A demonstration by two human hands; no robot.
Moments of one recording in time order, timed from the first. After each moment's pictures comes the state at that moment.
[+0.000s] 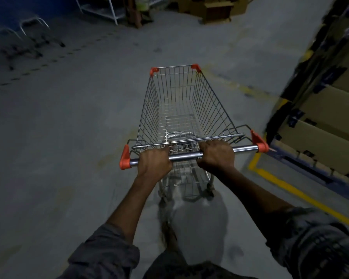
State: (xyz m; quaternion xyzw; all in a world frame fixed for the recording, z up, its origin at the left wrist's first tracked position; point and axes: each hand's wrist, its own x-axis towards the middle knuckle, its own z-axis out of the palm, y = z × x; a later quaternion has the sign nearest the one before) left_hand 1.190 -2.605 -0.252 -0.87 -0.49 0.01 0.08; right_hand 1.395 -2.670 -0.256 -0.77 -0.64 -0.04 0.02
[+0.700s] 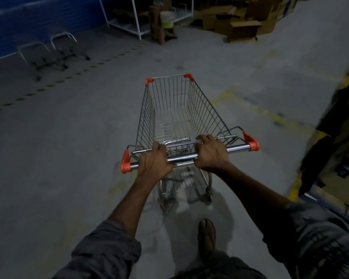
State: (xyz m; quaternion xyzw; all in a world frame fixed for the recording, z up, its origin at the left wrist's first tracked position) left_hand 1.169 -2.299 -0.260 -0.84 -0.54 -0.08 0.00; right_hand 1.386 -2.332 -0.251 -0.70 -0.71 -0.01 0.00
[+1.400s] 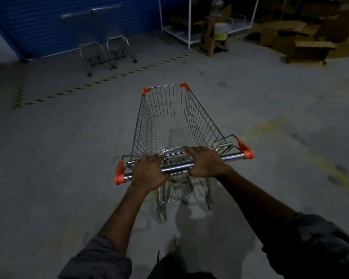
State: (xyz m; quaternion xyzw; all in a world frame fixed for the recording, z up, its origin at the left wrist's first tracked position) left_hand 1.185 -2.075 -0.258 -0.76 -0.65 -0.06 -0.03; right_hand 1.419 -2.033 -0.241 -0.55 -0.82 0.15 0.00
